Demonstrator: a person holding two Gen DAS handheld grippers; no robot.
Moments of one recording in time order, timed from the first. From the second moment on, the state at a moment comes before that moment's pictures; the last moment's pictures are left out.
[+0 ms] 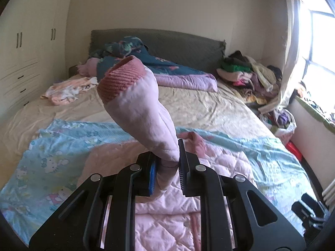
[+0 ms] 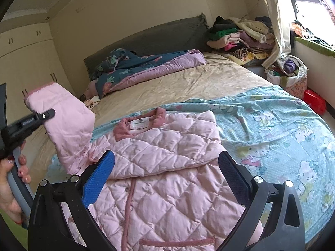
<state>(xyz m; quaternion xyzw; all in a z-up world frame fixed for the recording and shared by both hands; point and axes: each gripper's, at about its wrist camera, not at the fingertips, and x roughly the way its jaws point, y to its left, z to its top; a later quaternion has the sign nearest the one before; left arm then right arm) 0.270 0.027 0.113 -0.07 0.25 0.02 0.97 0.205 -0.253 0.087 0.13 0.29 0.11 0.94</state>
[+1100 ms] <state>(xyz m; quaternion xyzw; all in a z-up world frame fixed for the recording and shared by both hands) 0.288 -0.096 -0.037 0.09 0.40 -0.10 0.91 0.222 -0.301 0.037 0.17 0.34 0.05 0.92</state>
